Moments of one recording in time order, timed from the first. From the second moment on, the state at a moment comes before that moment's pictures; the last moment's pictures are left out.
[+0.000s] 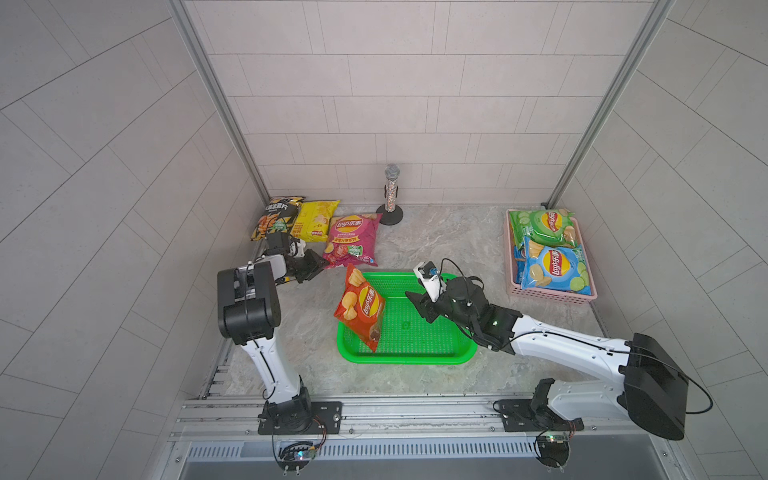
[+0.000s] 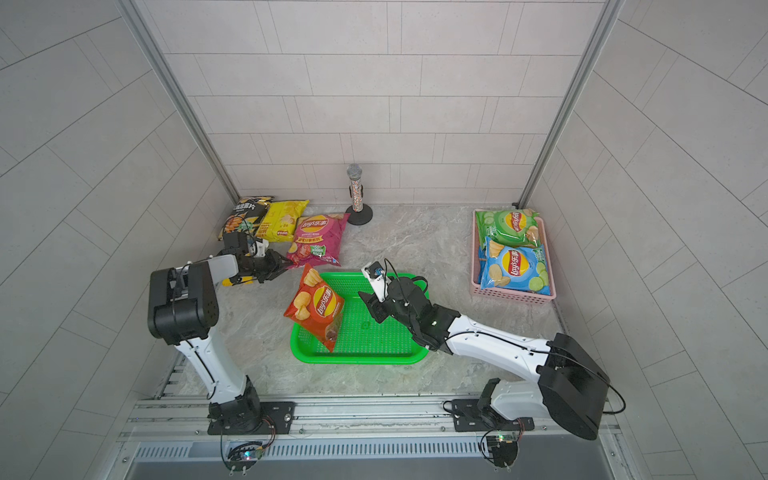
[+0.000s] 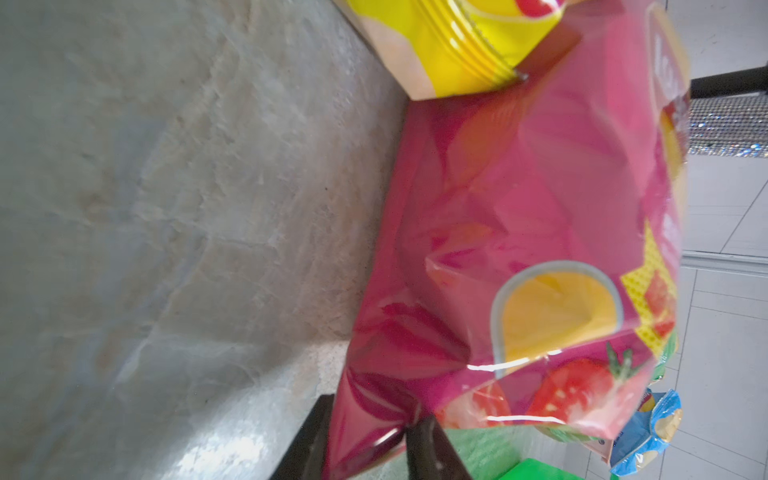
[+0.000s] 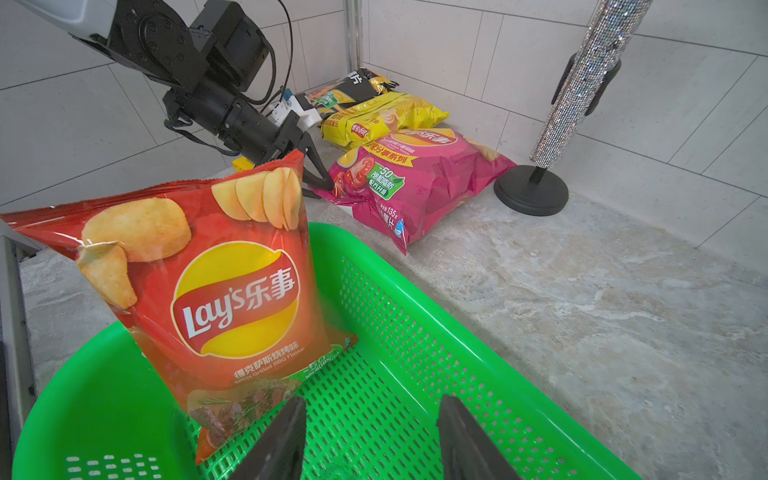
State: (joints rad) left arm 0.26 1.93 1.14 -0.26 0.68 -0.43; right arm 0.88 1.27 0.75 0.15 0.12 0.09
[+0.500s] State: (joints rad) left arm 0.26 1.87 1.16 -0.29 0.73 -0.38; right arm 0.88 1.26 0.75 0.15 0.12 0.08
